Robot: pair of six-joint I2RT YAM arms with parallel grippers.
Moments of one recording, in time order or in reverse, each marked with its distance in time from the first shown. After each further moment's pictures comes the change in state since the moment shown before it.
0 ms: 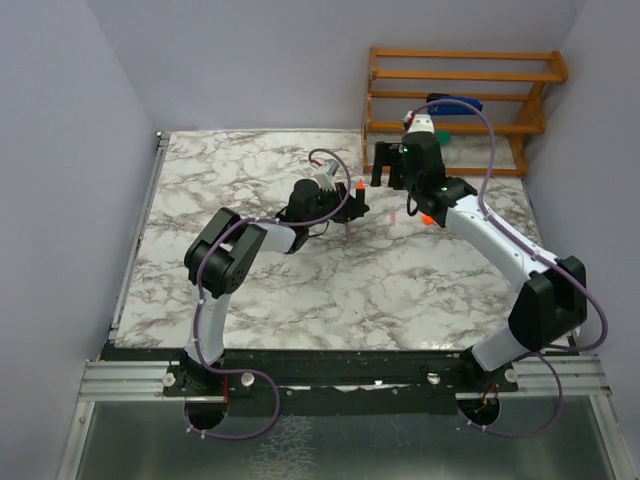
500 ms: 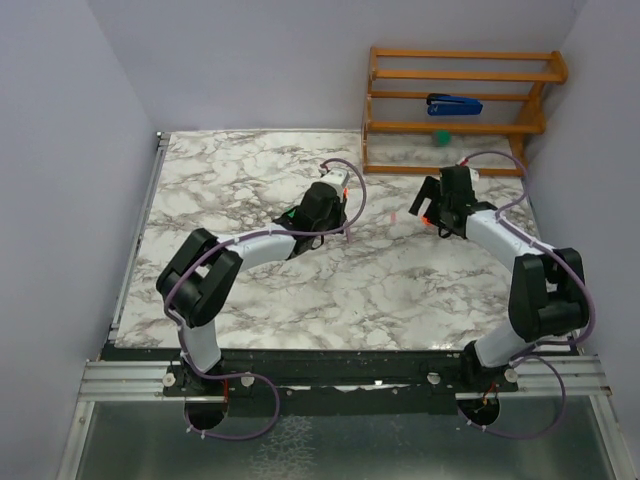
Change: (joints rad) left arm -0.109 -0.295 -0.036 -0.645 -0.533 0.446; right arm -0.330 -0.015 -0.357 0.031 -0.105 0.249
